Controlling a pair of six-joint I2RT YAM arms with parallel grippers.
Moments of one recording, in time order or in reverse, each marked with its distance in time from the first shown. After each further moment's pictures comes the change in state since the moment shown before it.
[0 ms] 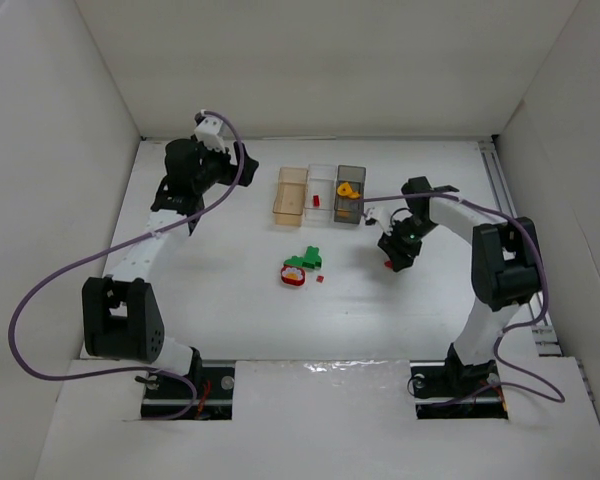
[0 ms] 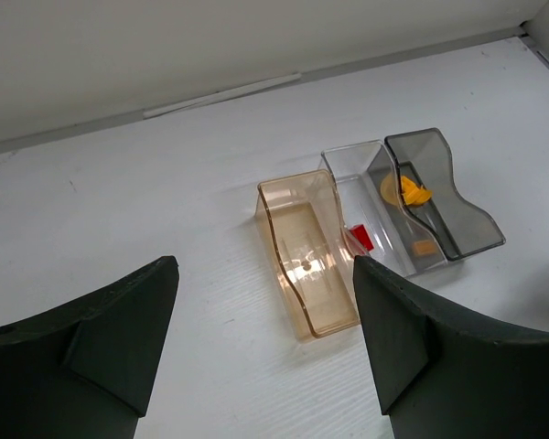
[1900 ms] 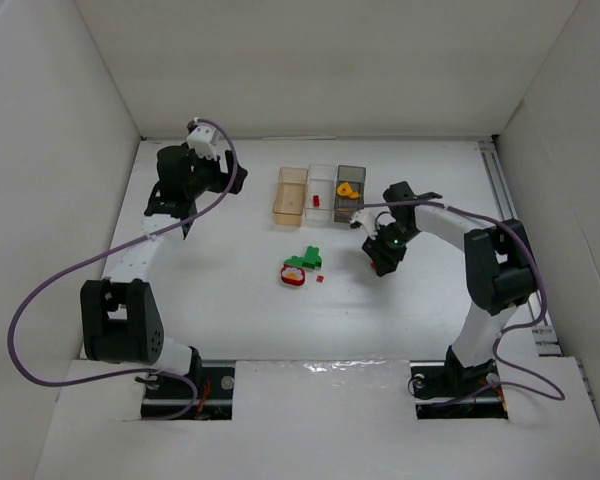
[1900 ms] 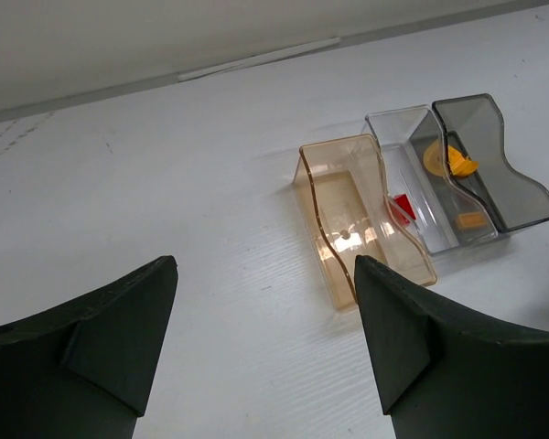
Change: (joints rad) left arm 0.060 -0.014 -0.058 -0.025 0.010 0.063; right arm 0.118 -0.010 -0.043 0.101 -0.016 0.175
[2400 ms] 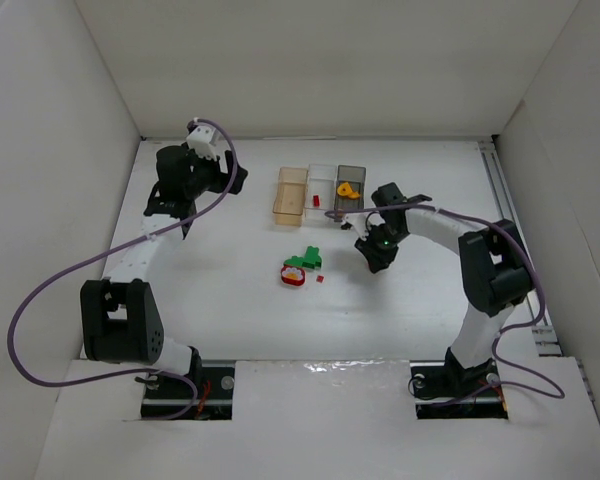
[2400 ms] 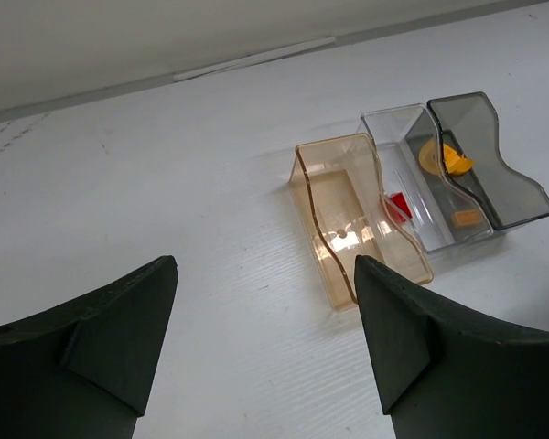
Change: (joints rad) left arm 0.006 0.000 0.000 0.000 0.014 0.000; right arm 0.069 0.003 0.003 0.055 0.058 0.071
